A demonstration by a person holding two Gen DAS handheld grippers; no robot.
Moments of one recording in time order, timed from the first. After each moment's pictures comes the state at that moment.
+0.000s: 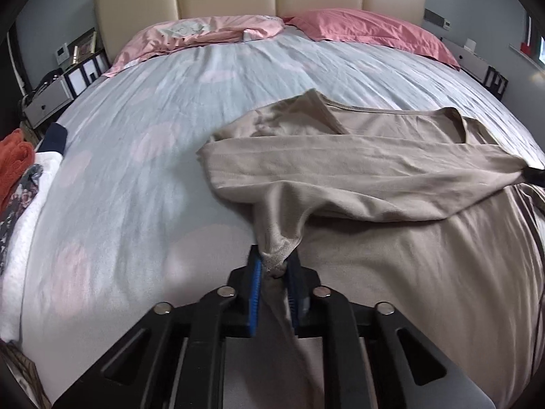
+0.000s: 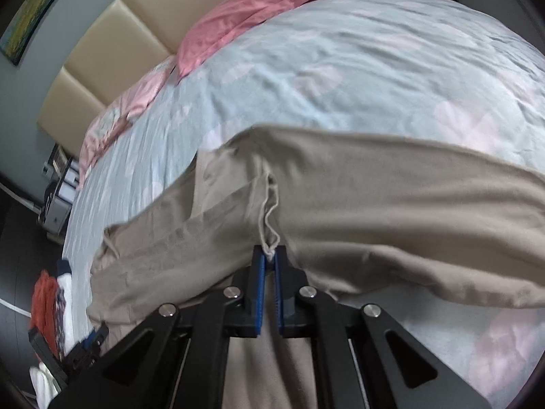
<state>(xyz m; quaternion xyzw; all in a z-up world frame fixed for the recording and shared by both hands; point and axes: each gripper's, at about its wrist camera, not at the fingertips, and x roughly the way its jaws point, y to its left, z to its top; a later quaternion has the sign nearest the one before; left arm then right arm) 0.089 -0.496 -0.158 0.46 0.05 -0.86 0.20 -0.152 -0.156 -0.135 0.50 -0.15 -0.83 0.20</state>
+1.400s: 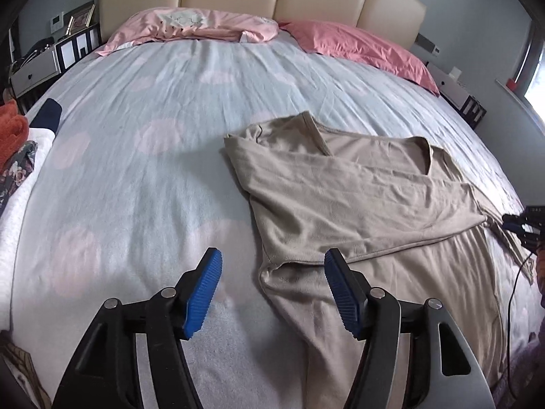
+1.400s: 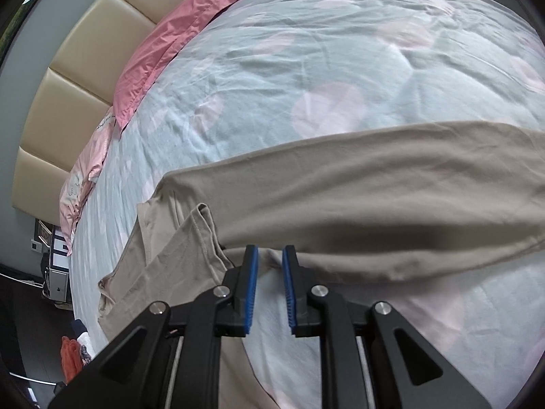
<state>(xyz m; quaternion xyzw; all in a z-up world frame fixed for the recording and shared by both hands) 0.114 -0.517 -0.119 0.44 0.15 -0.87 0.14 -0.153 -0.057 -0.135 0.55 -0.24 -0.80 0.10</state>
